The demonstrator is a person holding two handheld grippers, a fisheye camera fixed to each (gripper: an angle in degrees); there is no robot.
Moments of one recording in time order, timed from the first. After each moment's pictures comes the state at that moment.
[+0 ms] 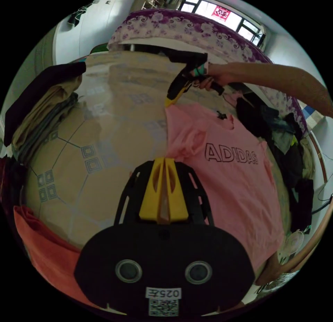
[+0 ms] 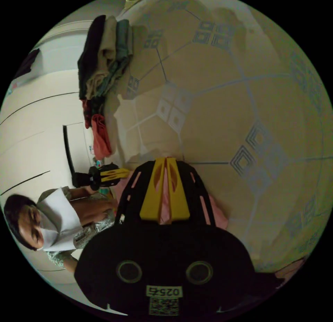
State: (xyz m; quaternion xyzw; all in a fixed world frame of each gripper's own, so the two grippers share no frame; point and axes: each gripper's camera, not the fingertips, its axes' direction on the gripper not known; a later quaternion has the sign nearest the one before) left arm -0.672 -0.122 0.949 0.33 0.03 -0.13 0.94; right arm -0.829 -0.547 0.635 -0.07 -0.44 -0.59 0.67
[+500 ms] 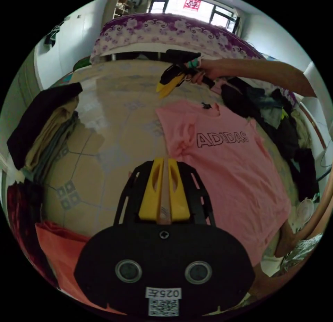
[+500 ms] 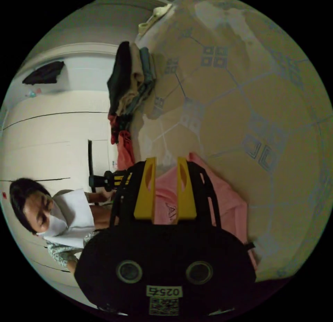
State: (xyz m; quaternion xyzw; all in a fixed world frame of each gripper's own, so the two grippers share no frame) left arm -0.653 -0.086 0.896 0.33 -0.01 -0.03 0.94; right arm -0.743 -0.551 0.595 -0.03 -0.58 -0.52 0.62
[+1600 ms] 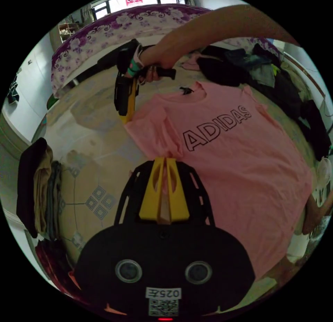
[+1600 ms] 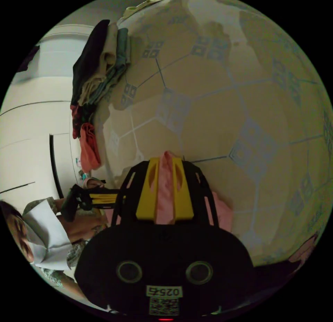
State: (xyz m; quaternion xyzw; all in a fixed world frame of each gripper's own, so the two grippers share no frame) left arm -0.591 -0.126 0.789 0.29 -0.08 0.11 0.95; right arm -0.610 -0.538 0.398 0.03 -0.46 -0.53 0.71
